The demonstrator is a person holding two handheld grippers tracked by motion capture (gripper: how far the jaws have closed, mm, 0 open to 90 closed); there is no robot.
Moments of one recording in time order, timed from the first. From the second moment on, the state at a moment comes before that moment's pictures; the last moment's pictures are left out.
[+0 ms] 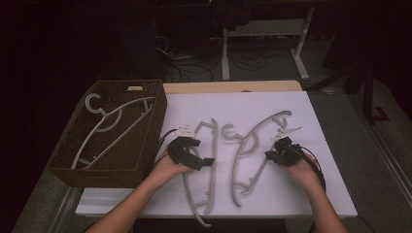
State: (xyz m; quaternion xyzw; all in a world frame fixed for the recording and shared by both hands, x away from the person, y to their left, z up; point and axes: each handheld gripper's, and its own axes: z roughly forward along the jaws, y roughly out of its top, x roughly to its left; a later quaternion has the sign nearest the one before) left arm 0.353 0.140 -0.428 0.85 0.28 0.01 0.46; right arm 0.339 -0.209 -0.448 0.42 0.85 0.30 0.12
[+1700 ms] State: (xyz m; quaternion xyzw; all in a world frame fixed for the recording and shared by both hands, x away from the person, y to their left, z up) left arm 0.377 0.029 -0.454 0.85 0.27 -0.11 0.44; right arm 0.339 -0.215 -0.450 0.41 0.85 0.29 0.12
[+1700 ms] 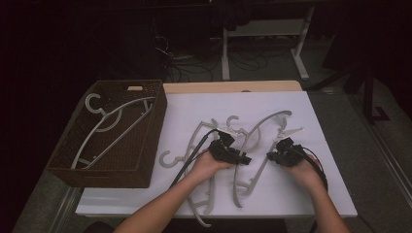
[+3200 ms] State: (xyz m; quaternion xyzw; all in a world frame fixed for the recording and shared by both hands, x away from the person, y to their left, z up) left arm 0.388 0.164 -0.302 0.81 0.31 0.03 0.50; right arm 0.323 -0.211 -0.426 0.41 0.81 0.41 0.13
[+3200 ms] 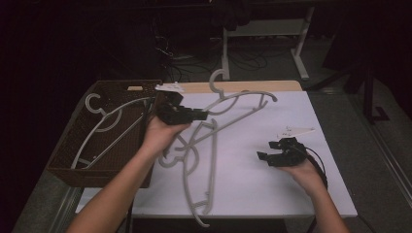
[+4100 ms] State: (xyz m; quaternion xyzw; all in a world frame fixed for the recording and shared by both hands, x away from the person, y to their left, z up) left arm 0.365 0.400 -0.260 0.75 0.41 0.13 0.51; right arm 0.333 -0.211 -0.432 0.44 0.80 0.39 0.14
